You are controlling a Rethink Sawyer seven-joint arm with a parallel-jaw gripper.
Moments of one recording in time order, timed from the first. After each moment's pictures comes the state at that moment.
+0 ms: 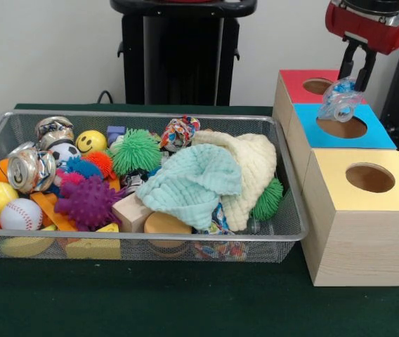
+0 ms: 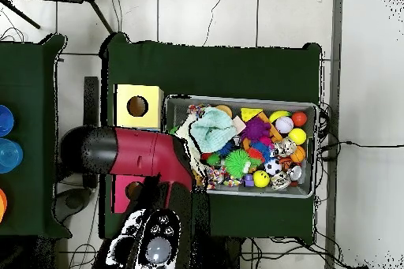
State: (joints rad) arm 0.22 -0.69 -0.24 1.58 0.25 0.80 2.44
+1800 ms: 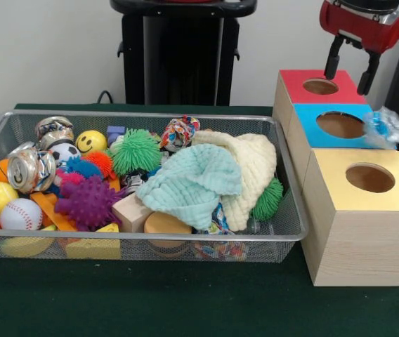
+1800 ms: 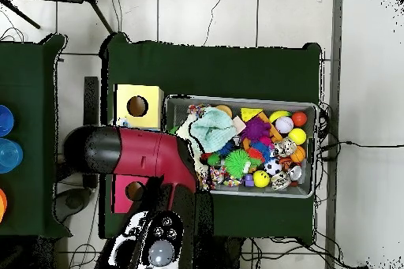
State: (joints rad) arm 0.22 -0.69 -0.26 1.58 0.26 0.80 2.44
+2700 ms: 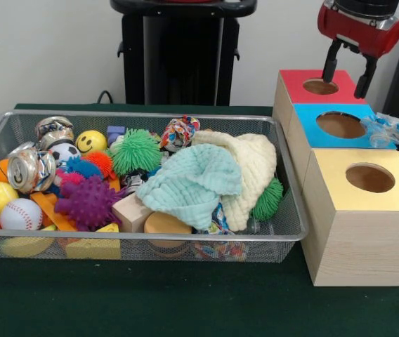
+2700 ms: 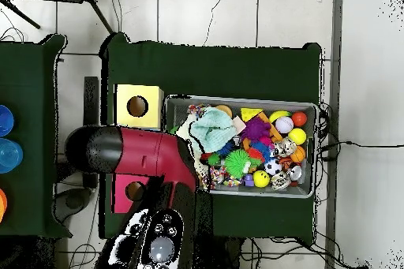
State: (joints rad) arm 0.22 -0.68 -0.26 1.58 0.26 0.80 2.44
